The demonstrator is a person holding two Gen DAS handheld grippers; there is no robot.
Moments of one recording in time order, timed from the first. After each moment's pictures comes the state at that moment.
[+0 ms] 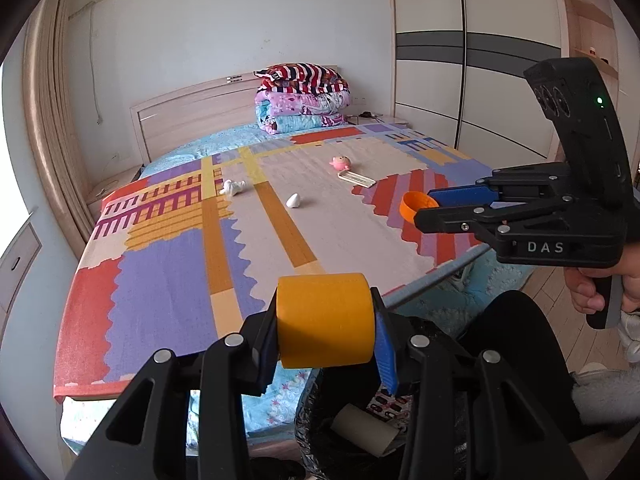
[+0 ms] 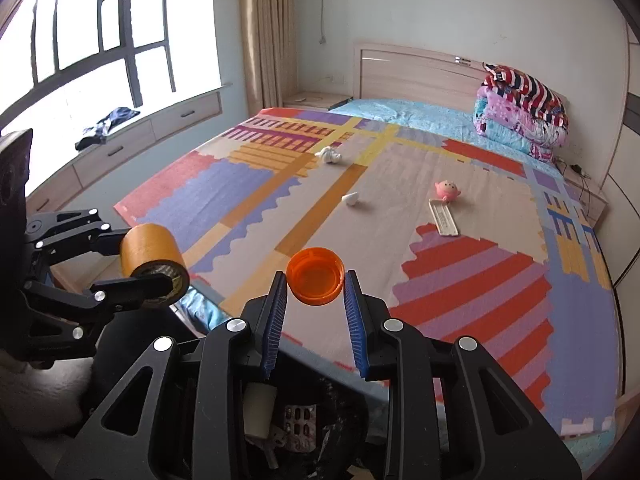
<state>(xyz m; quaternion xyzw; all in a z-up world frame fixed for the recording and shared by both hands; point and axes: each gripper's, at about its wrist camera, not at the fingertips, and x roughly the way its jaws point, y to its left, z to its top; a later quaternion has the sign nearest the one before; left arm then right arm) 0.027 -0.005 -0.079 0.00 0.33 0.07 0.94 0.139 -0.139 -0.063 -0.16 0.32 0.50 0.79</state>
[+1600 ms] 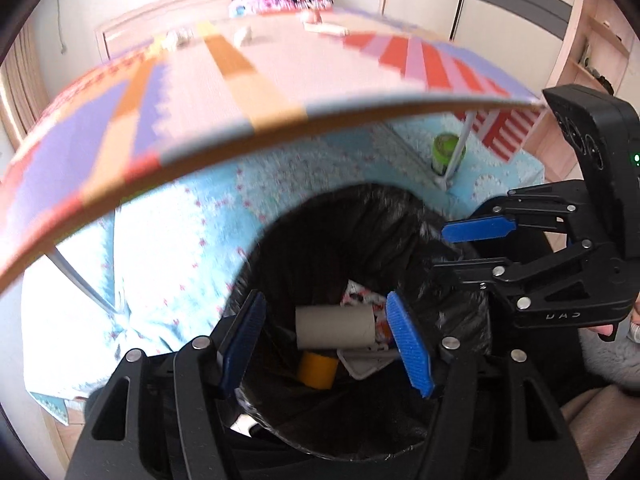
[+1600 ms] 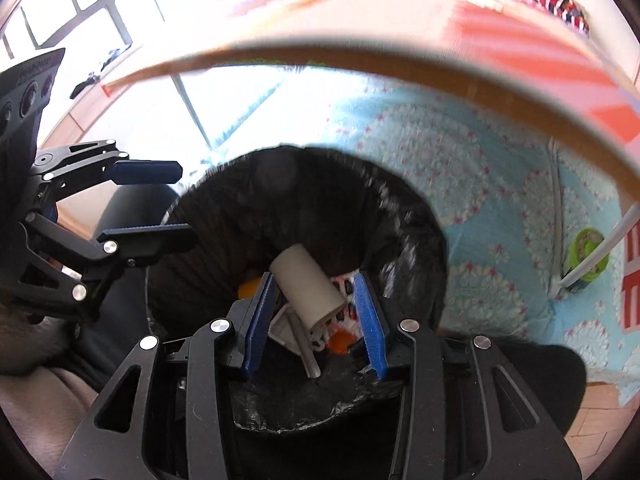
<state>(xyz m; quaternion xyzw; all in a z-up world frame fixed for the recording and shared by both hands) 0.033 -0.018 -0.189 -0.04 0.46 0.03 0.88 0.104 -0.165 -0.189 -0.18 0.46 0.48 0.73</state>
